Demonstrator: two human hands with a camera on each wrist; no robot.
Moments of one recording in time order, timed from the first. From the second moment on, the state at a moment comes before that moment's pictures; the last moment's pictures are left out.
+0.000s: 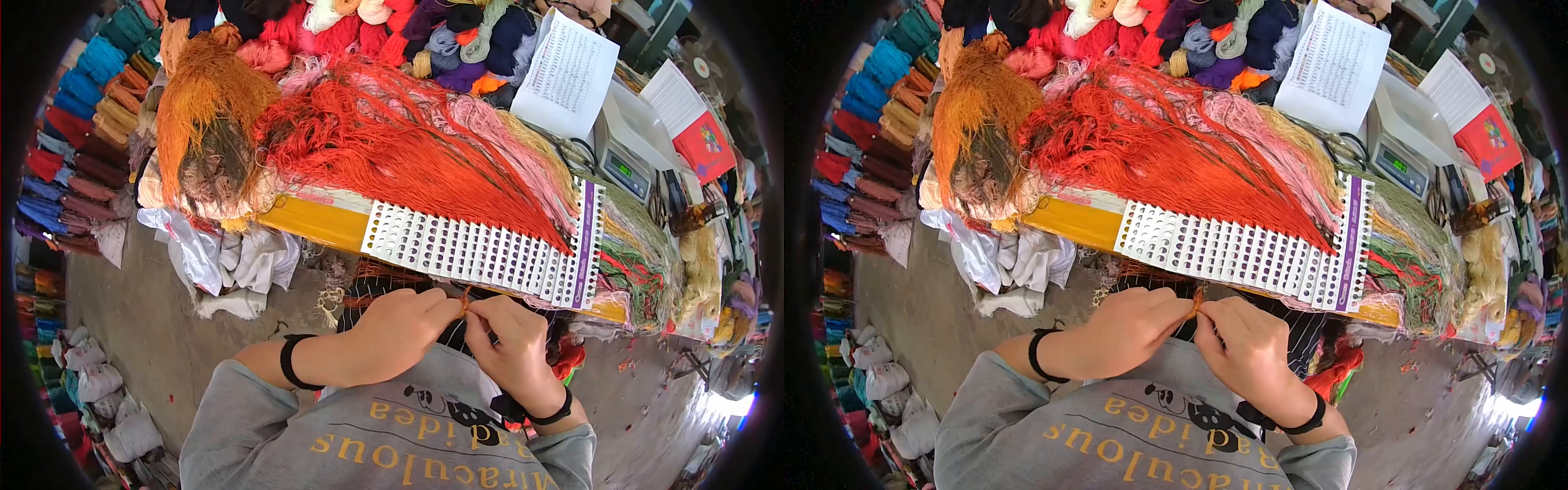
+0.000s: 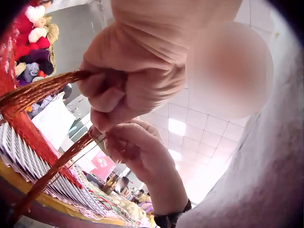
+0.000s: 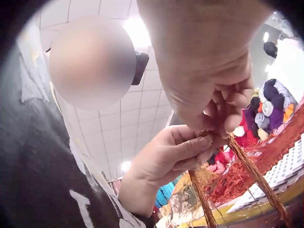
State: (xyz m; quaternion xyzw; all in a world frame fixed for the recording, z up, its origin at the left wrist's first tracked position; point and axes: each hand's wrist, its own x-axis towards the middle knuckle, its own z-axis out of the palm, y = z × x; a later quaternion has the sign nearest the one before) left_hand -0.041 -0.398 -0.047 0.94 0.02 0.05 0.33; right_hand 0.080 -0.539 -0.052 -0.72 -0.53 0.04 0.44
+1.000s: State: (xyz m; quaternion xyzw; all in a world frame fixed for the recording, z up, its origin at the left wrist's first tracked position) left_hand -0.177 -0.226 -0.082 0.50 0.30 0.12 0.81; right_hand 0.284 -0.632 -0.008 -0.26 -0.16 0.37 0.88
